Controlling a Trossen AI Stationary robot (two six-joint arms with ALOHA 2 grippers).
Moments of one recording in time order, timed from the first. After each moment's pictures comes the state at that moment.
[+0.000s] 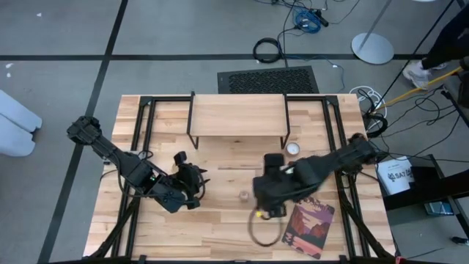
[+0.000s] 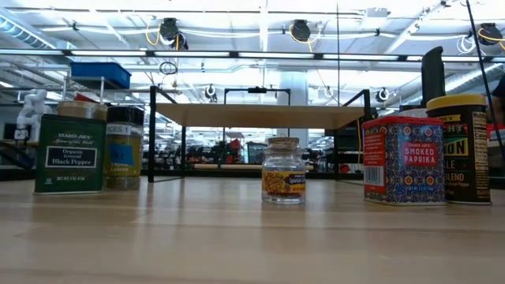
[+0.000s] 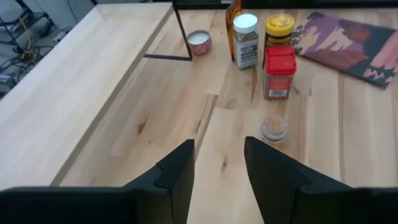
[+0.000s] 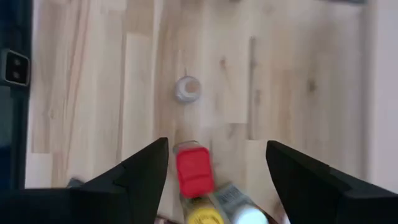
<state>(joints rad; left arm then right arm) -0.60 1.34 1.18 -0.72 -0.77 -0.54 0.47 1.87 2.12 -1.53 0.31 0.38</state>
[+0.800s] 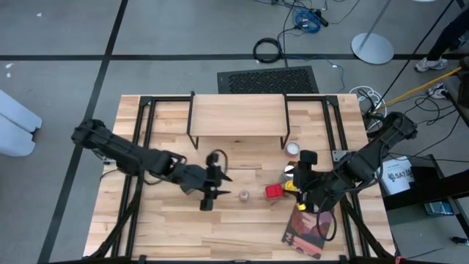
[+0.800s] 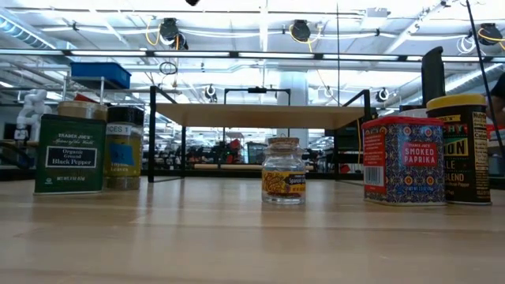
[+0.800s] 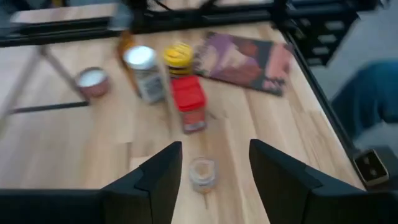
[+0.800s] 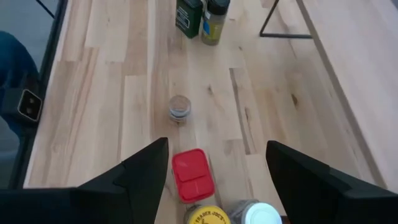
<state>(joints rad) -0.37 1.44 1.18 -0.33 -0.21 -0.10 0.67 1.28 1.31 -1.01 0.59 0.57</state>
